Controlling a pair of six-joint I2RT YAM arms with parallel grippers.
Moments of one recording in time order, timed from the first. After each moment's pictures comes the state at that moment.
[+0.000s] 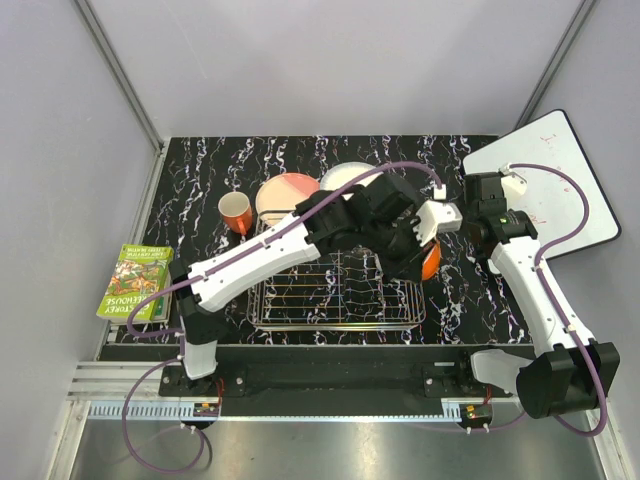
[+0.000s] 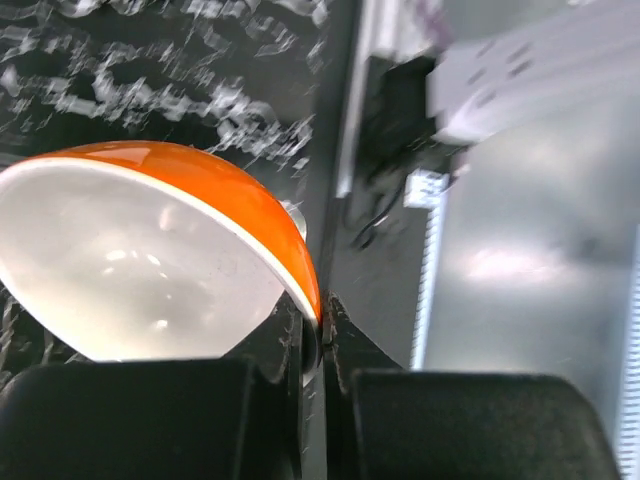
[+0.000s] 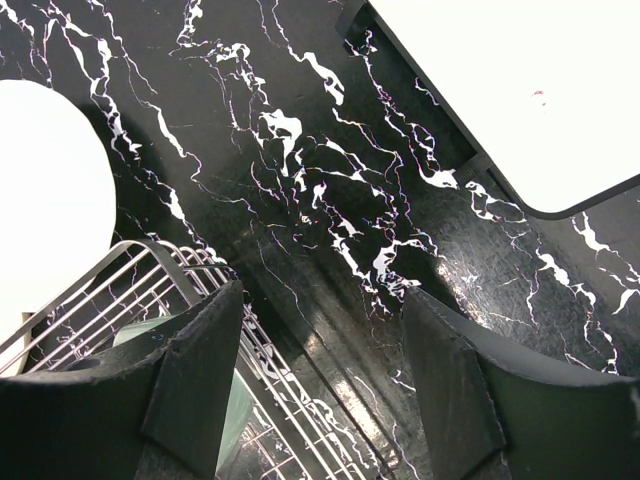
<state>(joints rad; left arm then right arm) -1.14 1.87 2.12 -0.98 0.41 -0.03 0.15 1.19 1.11 -0.75 0.39 0.72</state>
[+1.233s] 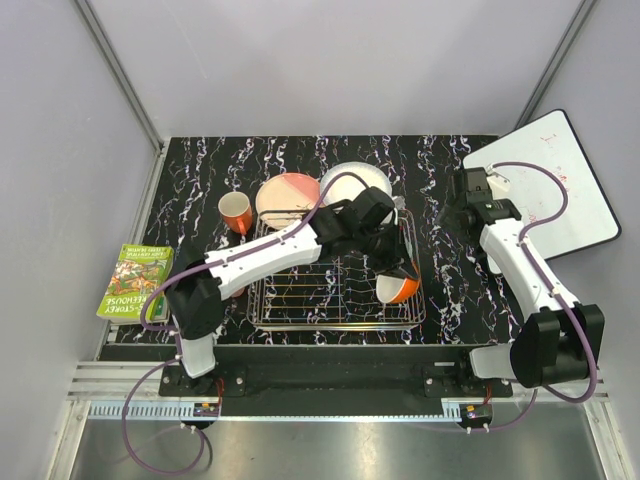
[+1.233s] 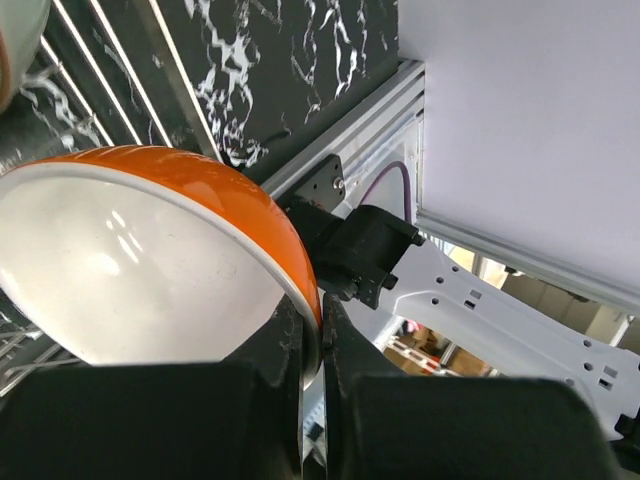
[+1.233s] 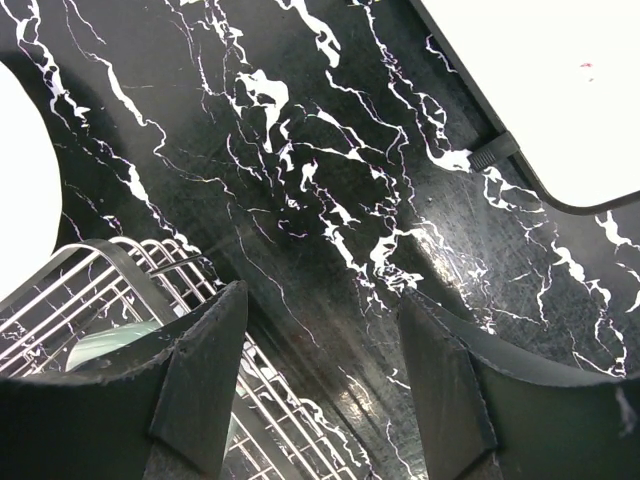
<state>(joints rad) -1.01 1.83 1.64 -0.52 0.42 -1.04 0.15 1.33 1.12 -0.75 0.35 0.71</state>
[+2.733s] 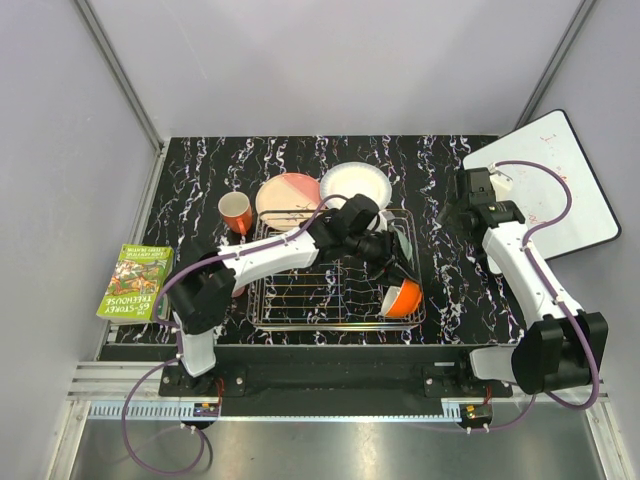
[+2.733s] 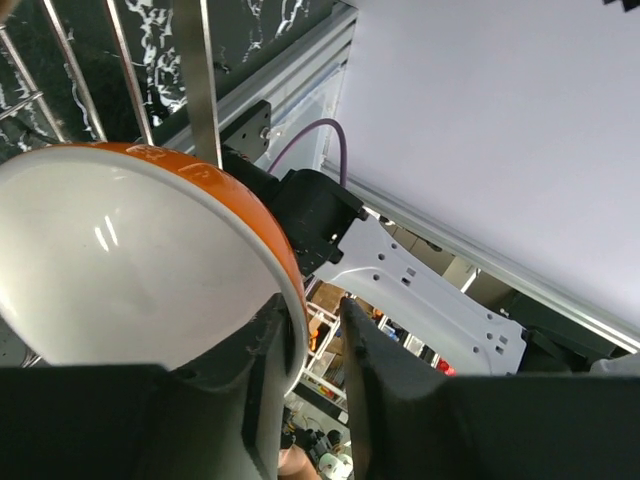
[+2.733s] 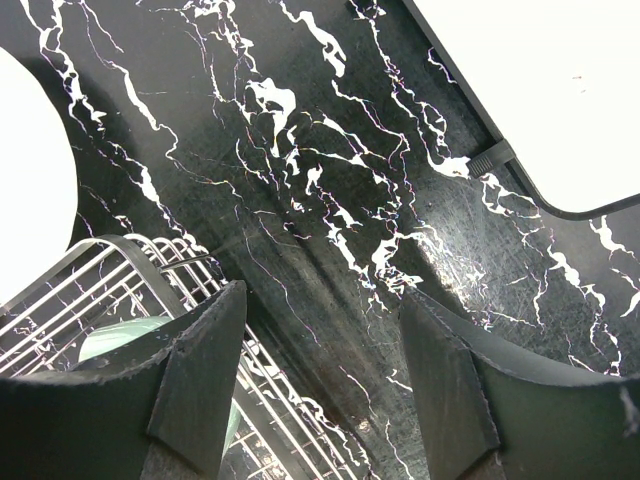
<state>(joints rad) -0.94 1.85 1.40 -0.18 0.71 -1.36 0.15 1.31 1.13 -0.75 0.35 0.69</state>
